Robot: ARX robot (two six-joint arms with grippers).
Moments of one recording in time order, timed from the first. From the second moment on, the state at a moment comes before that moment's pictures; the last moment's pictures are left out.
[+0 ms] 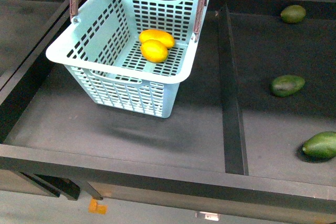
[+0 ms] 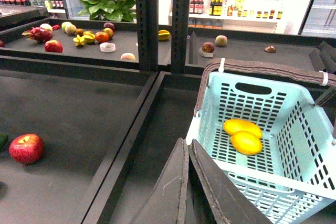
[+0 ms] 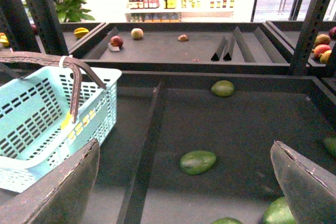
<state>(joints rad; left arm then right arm) 0.00 0.52 0.02 0.51 0.00 -0.01 0.00 0.00 0.02 0.00 0.00 0.00</state>
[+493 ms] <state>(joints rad) 0.00 0.23 0.02 0.23 0.00 -0.01 0.00 0.00 0.02 0.00 0.00 0.00</state>
